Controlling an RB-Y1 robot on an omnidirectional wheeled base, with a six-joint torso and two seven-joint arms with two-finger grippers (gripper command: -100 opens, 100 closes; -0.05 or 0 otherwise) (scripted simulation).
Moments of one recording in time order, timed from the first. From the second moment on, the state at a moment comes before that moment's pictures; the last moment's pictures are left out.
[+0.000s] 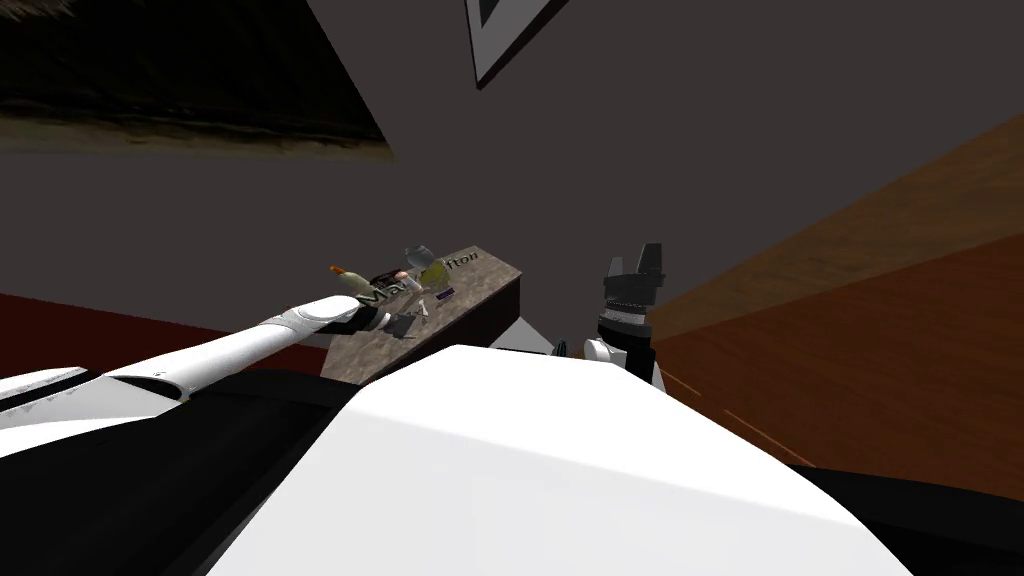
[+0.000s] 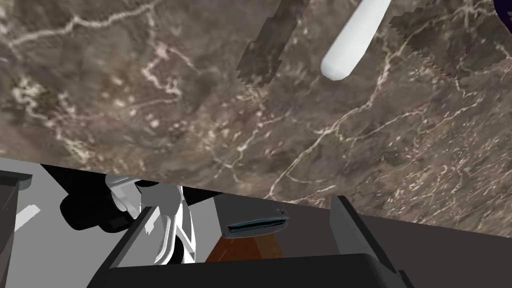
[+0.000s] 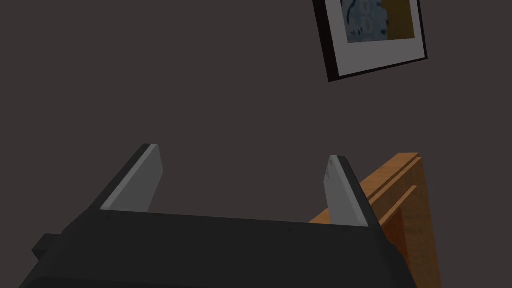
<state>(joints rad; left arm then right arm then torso) 0.37 1.46 -0.09 -1.27 -1.10 -1.08 -0.81 0.48 -0.01 0.06 -2.39 0.06 -0.42 0.05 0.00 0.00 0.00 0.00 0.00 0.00</state>
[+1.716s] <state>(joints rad) 0.59 1.58 -0.20 -1.26 -1.35 -1.05 -1.02 0.48 -0.01 0.06 -2.39 0.06 -0.42 0.05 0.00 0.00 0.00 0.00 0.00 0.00</state>
